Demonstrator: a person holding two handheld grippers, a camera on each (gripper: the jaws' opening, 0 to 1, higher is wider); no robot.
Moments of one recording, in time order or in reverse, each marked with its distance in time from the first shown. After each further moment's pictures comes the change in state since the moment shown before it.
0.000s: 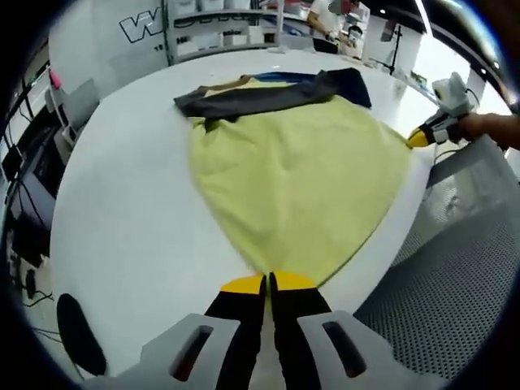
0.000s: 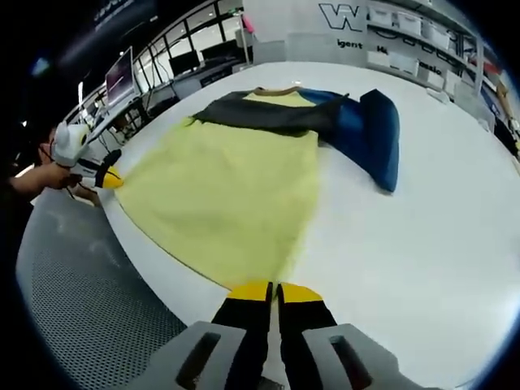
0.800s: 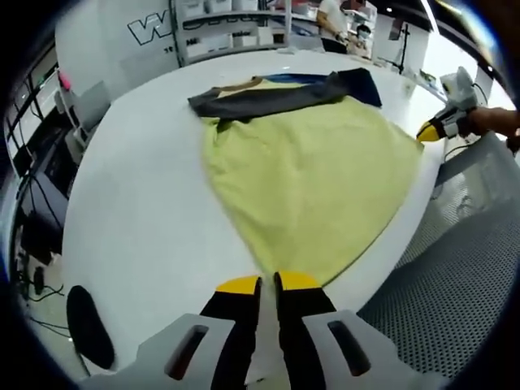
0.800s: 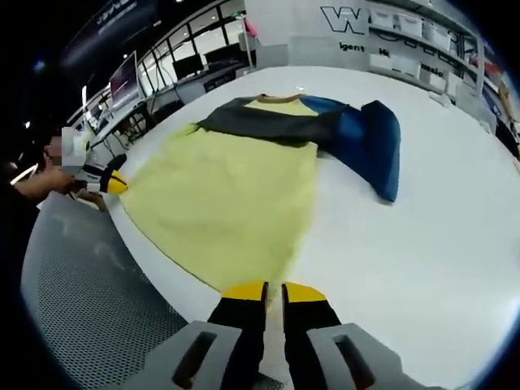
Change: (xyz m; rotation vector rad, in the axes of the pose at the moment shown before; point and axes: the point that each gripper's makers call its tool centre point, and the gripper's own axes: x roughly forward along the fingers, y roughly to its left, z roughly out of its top) left arm -0.006 0.014 -0.003 0.007 -0.017 0.078; right arm -0.013 -0.004 0.017 -0.016 -0.036 0.001
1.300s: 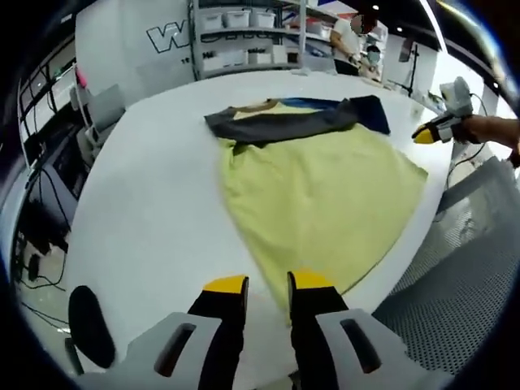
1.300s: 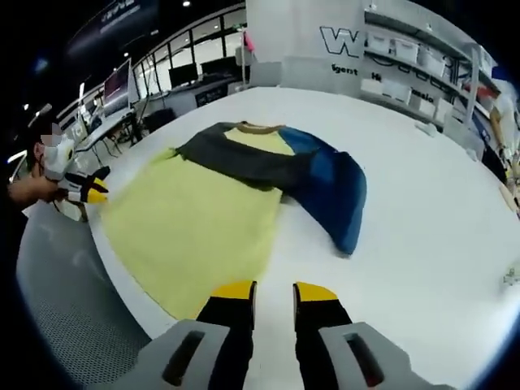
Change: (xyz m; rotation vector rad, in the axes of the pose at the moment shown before) left arm -0.011 0.007 0.026 -0.076 -0.110 0.016; right arm -0.005 -0.039 0.054 -0.073 -0.095 -0.098
